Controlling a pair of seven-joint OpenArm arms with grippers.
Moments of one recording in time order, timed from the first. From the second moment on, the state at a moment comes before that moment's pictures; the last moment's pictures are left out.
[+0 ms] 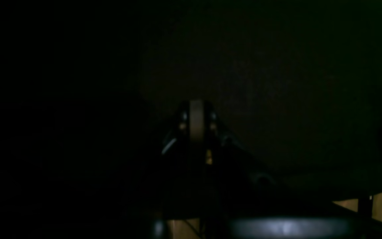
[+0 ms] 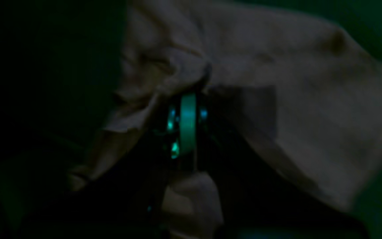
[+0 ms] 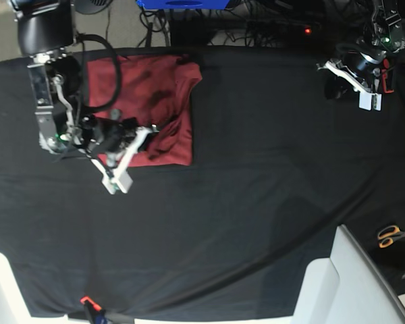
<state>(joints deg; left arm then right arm) 26.4 -16.8 -26.8 79.7 -26.5 -32.7 24.1 1.5 6.0 -7.2 80.6 29.3 14.2 -59.1</state>
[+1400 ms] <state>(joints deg) 24.5 -16.8 -20.7 79.8 -26.7 -32.1 23.9 -17.4 12.4 -8.8 94.1 29.6 14.3 -53.3</state>
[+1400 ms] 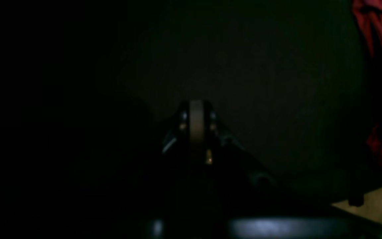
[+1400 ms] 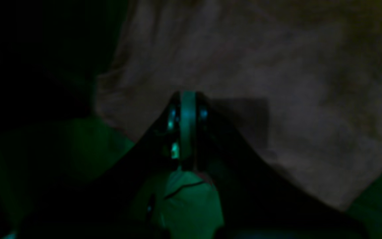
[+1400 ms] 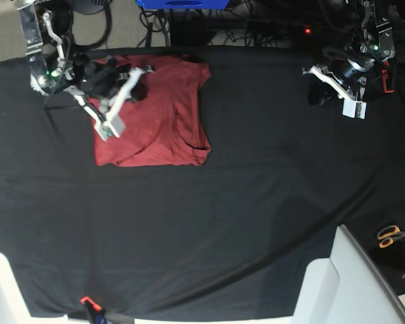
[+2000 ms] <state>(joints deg) 25.2 -16.9 -21.1 79.7 -26.6 -32.1 24.1 5.0 22.6 -9.1 83.5 29.3 14.3 -53.5</state>
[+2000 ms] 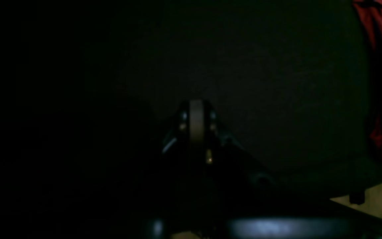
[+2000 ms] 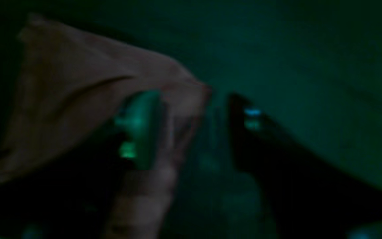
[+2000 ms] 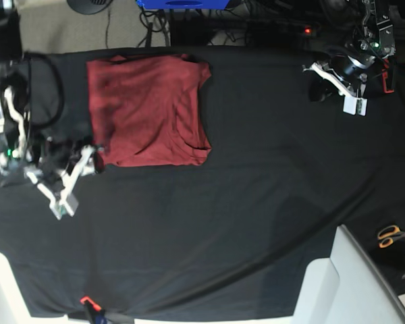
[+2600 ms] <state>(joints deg) 25.1 -17.1 -21.1 79.7 -26.7 -32.1 24.1 8.0 19.5 -9.0 74.4 29.4 14.2 -51.9</state>
